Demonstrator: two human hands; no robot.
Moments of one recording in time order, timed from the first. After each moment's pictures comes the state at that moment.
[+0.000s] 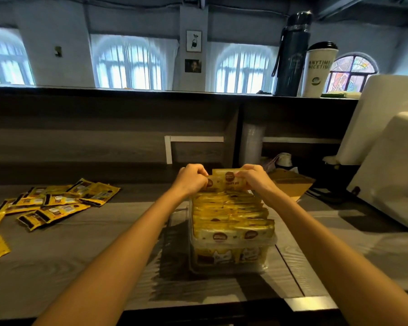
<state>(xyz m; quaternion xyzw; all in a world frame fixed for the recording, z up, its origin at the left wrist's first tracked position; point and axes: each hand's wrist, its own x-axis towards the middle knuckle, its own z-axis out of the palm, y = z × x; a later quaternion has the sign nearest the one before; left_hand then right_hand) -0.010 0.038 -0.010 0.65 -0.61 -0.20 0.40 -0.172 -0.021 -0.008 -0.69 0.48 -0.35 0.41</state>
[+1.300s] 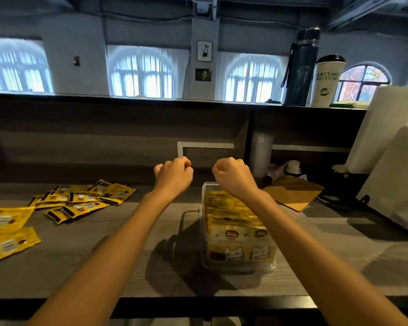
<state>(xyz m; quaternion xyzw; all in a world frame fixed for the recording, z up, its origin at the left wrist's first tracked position) 0.015 0.088 0.013 0.76 -0.55 0.02 0.35 -0.117 0.046 0.019 -0.83 0.44 -0.33 0.12</state>
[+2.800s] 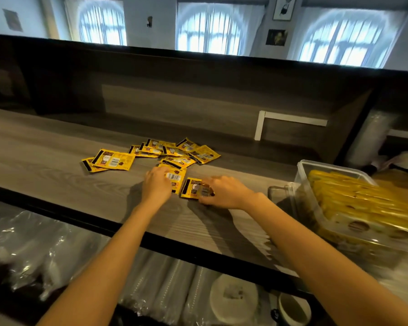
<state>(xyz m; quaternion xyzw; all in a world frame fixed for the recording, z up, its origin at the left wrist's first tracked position) 0.207 0.204 -0.112 0.87 -0.31 -0.01 0.39 0.063 0.109 -0.073 -0.98 0.21 0.01 0.04</state>
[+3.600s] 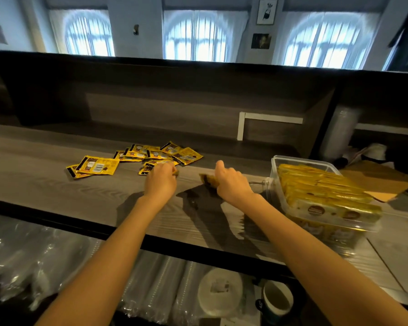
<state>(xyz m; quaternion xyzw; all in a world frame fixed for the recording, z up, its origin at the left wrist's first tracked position) 0.145 0.193 -0.074 0.87 -0.40 0.06 0.28 0.009 0.105 -0.059 -0.93 0.34 -0.11 0.06</state>
